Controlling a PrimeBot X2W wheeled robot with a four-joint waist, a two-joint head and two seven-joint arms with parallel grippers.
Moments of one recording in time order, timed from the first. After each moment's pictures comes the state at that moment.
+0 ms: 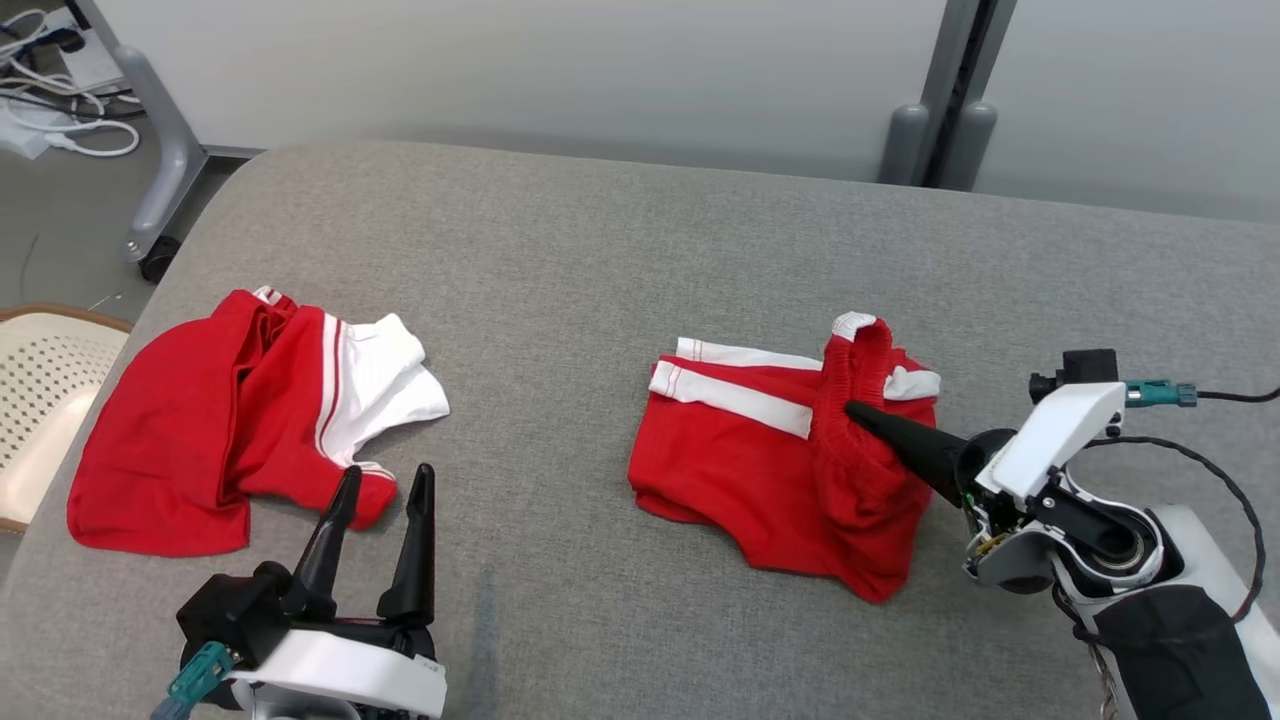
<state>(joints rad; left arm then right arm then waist) -0.05 0.05 -0.09 0.22 -0.37 -0.13 -0.26 -0.49 -0.12 0.17 0.56 1.42 0.13 0.64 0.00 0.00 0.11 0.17</state>
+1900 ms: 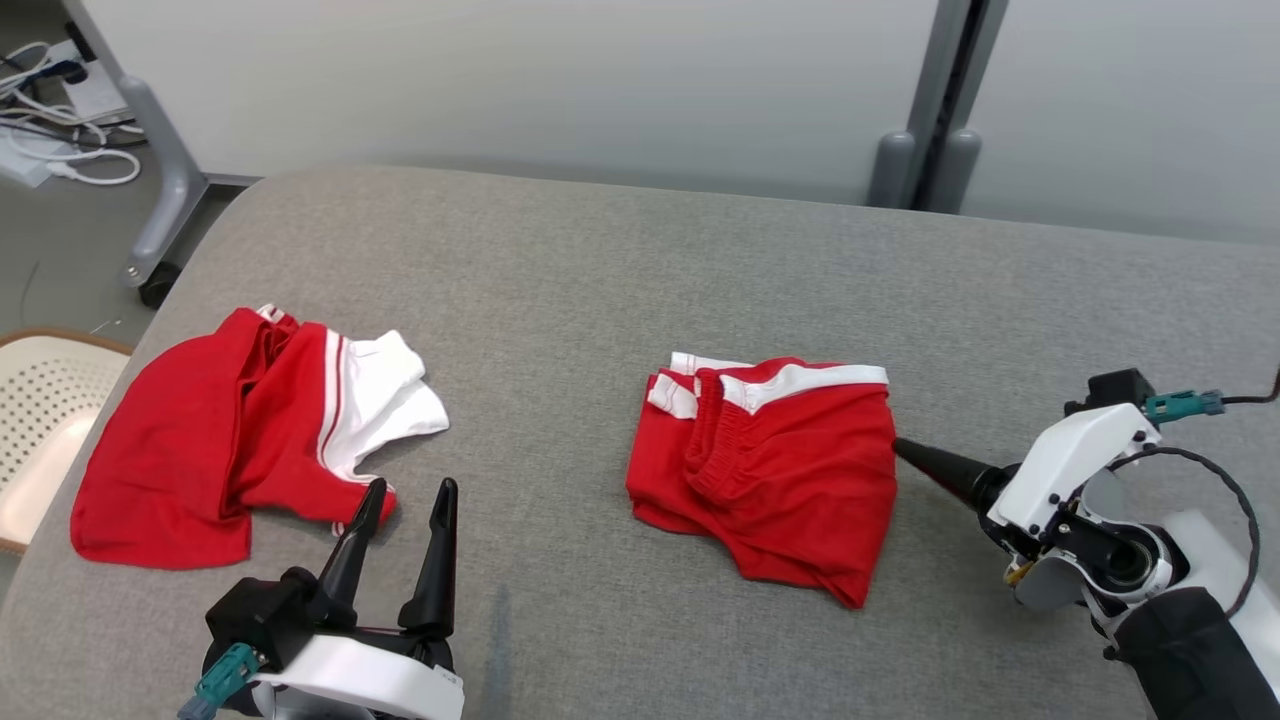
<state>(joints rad) -0.05 0.05 -0.12 0.26 -0.38 -0.13 -0.26 -0.54 -0.22 0.33 0.74 1.22 0.13 0.49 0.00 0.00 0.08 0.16</state>
